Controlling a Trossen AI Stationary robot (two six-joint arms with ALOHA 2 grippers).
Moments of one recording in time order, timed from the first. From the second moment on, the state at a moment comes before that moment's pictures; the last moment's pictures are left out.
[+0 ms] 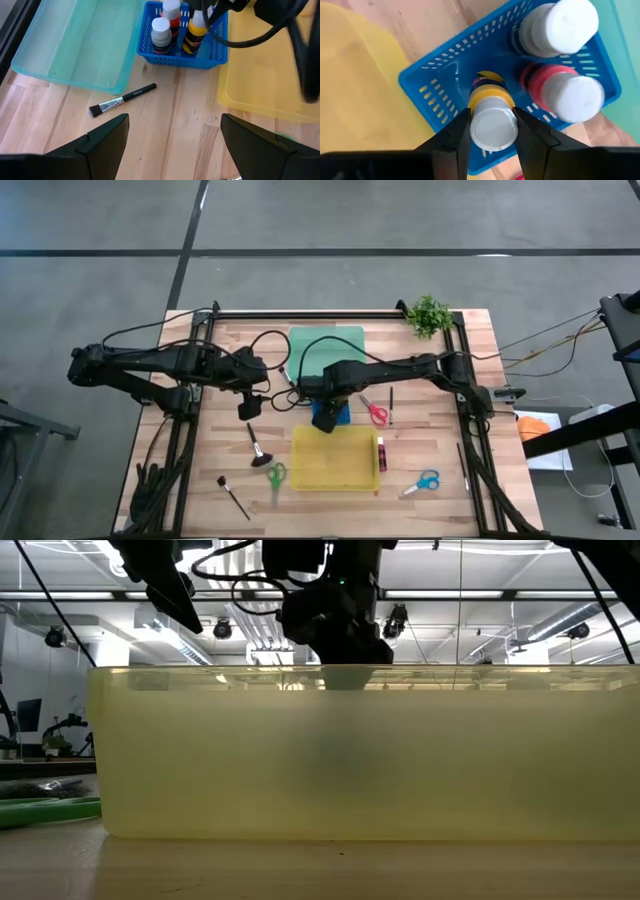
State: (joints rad) left arm -0.02 1.13 1.04 -0.88 -0.14 -0.18; right arm 0.03 2.16 1.92 -1.18 0.05 0.52
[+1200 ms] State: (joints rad) left arm -0.02 1.13 1.04 -0.92 -0.12 -0.16; right arm 0.03 1.86 1.87 -1.21 0.21 0.60
